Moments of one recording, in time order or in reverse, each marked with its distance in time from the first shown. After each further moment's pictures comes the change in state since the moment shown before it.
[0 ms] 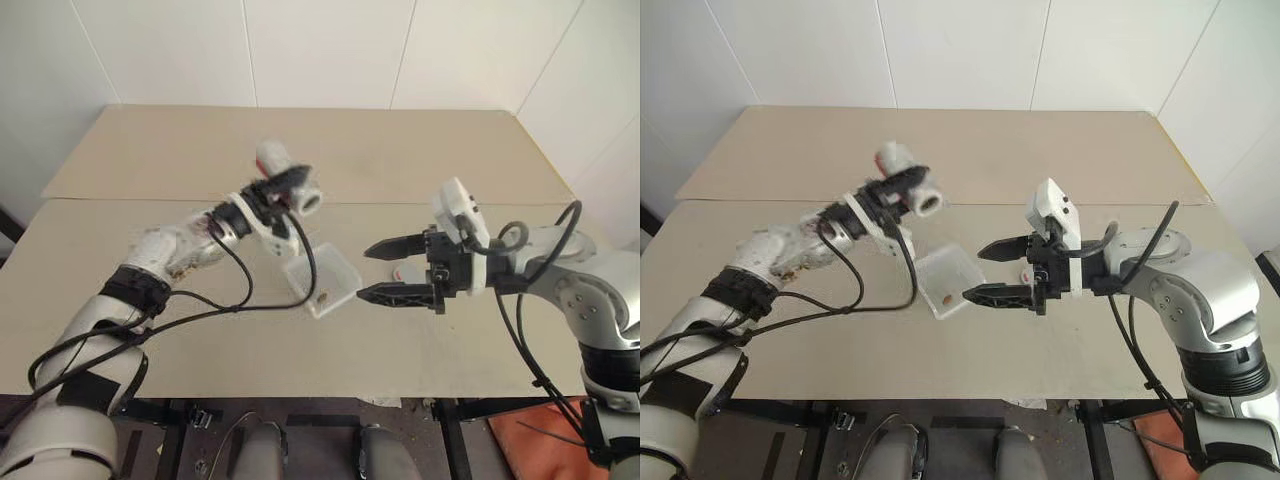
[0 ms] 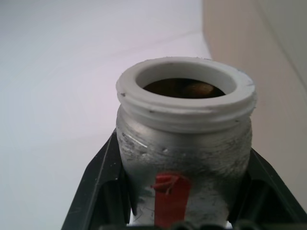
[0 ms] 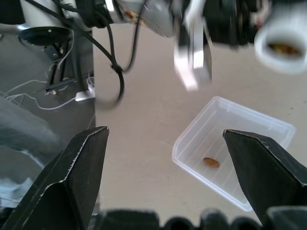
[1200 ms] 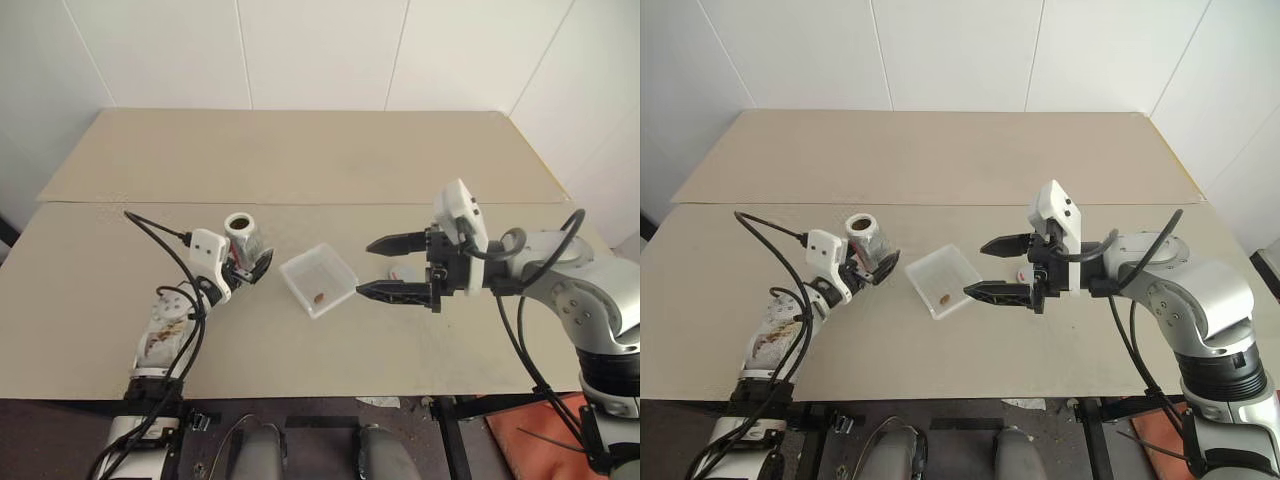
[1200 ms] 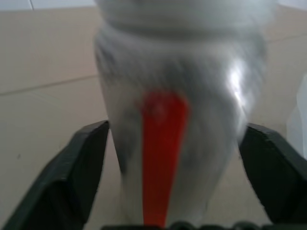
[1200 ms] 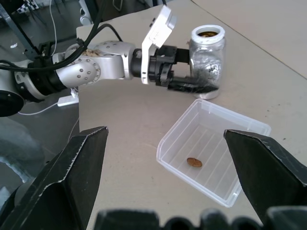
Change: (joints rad) left arm 0.579 -0.284 0.536 -0.443 -1.010 0.830 -0.648; right arm 0.030 0.009 0.002 0.004 -0.022 -0.069 -0.031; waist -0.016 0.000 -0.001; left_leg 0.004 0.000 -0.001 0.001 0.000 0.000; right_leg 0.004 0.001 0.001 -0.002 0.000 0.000
